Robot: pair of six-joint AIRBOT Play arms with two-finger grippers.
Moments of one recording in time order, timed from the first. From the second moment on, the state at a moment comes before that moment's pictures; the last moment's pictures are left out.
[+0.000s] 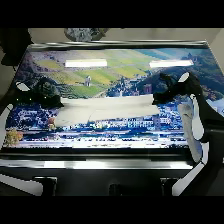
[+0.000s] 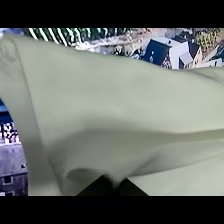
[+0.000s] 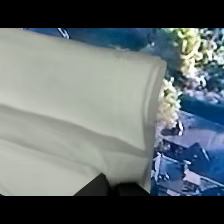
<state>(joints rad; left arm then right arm) 0.19 -1.72 1.43 1.06 -1.20 -1.31 -0.15 -2.00 1.80 -1.12 1.37 1.14</state>
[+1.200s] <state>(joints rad) 0.07 -1.49 1.49 0.90 -1.32 -1.33 -0.22 -2.08 1.80 -0.96 1.45 1.19</state>
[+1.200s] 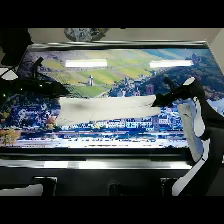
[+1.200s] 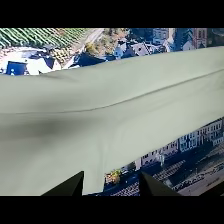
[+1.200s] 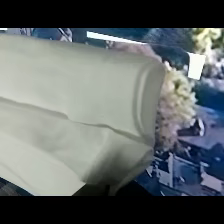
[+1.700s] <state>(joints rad) -0.29 -1.58 1.35 0.76 -0.98 -1.38 -0.17 -1.73 1.80 -0.92 1.53 1.13</state>
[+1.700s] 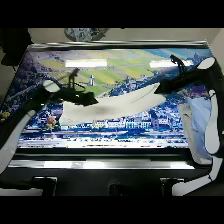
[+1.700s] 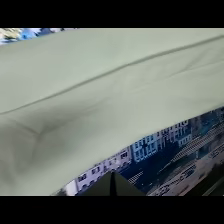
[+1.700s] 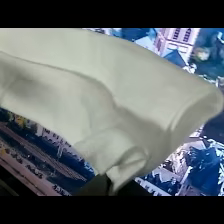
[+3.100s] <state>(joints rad) -0.10 -1.30 1.51 1.05 -1.06 -1.49 0.35 -1.72 1.80 -0.76 1.21 1.17</state>
